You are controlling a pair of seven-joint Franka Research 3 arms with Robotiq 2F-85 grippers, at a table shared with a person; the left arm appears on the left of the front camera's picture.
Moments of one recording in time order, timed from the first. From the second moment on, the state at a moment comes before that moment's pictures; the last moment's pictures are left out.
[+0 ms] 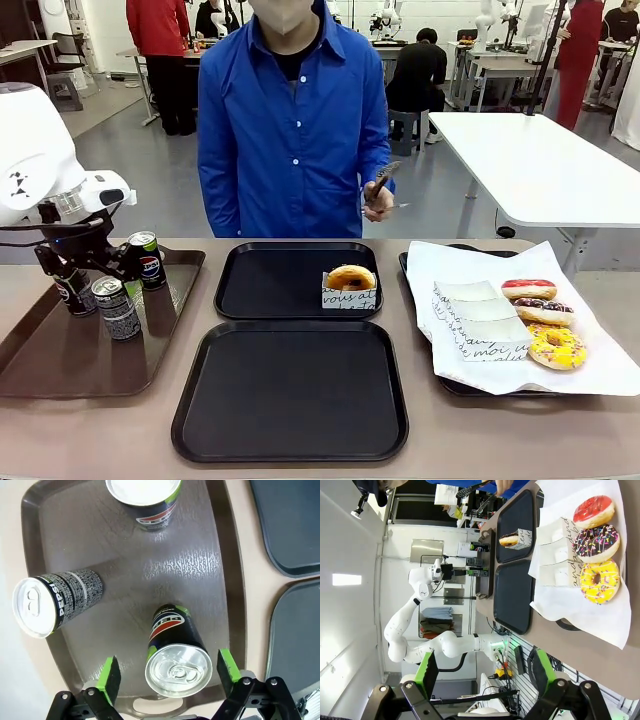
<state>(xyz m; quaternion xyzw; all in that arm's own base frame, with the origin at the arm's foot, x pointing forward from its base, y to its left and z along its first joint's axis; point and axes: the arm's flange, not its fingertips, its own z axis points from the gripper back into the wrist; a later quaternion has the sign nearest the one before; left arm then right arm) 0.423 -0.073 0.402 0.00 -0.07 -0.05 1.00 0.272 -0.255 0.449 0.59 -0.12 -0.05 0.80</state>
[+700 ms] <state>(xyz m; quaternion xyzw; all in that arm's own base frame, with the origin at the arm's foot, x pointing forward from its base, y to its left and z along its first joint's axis) 0.433 -0.074 0.380 -0.01 -0.05 -0.05 1.00 0.272 -0.255 0.449 0.59 -0.12 -0.05 0.80</state>
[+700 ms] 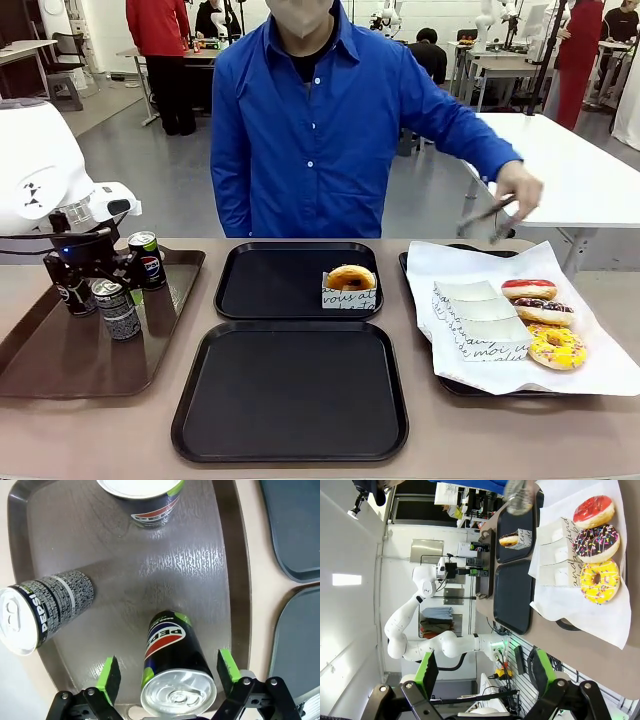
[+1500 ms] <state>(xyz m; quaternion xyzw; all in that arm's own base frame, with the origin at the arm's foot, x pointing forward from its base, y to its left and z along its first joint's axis) 0.438 -0.078 0.385 -0.01 -0.03 -0.04 1.00 0.272 -0.255 0.449 0.59 -0.12 -0.05 0.80</state>
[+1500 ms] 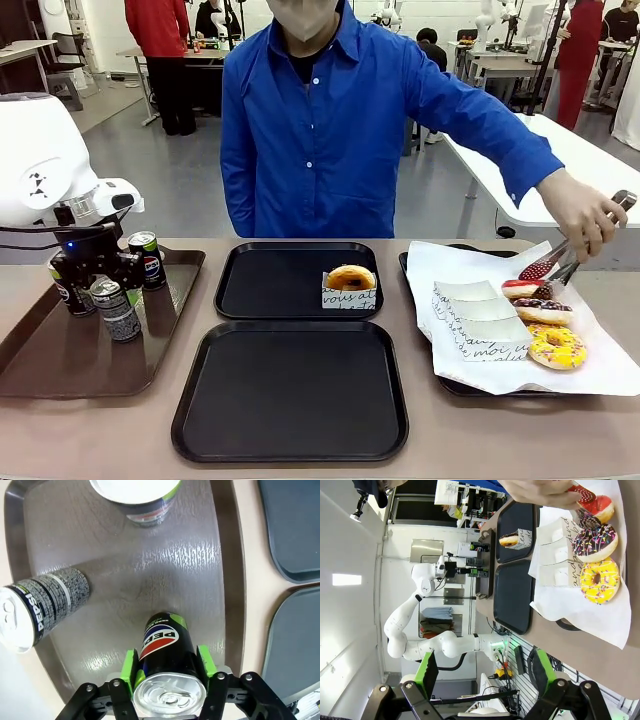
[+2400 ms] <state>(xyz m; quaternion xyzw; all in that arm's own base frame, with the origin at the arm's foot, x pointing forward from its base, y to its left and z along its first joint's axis) 0.350 -0.090 0.525 0.02 -0.02 -0.04 1.00 0.272 -0.255 0.449 0.59 -0.12 -0.05 0.80</state>
